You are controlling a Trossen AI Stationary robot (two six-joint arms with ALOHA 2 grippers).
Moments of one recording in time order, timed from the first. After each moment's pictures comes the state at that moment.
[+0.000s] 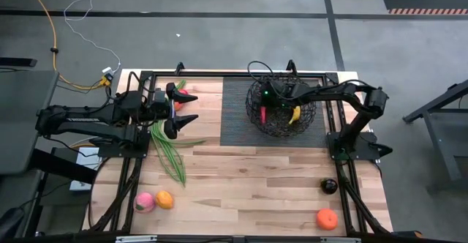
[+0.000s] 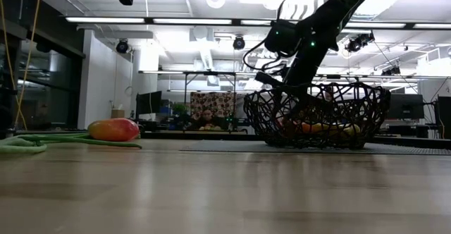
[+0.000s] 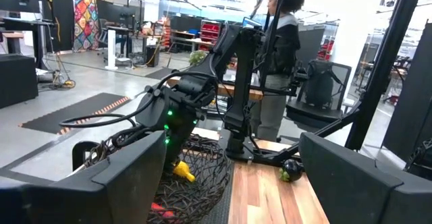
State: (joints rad) left arm 0.18 0.71 0.59 0.18 -0.07 -0.14; right arm -0.43 1.67 0.97 -0.30 0.14 1.20
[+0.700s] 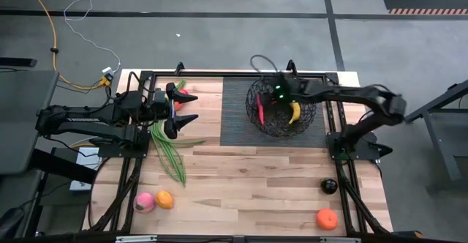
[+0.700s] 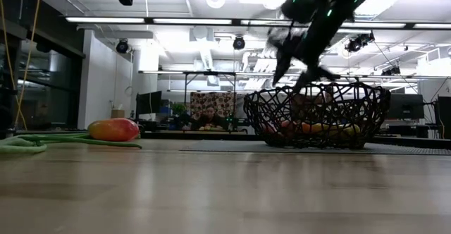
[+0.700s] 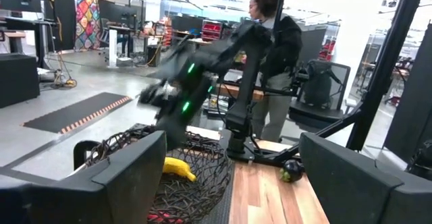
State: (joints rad) left arm 0.18 0.71 0.59 0.18 -0.08 -0.14; right arm -0.42 1.41 0.97 -0.42 0.15 0.77
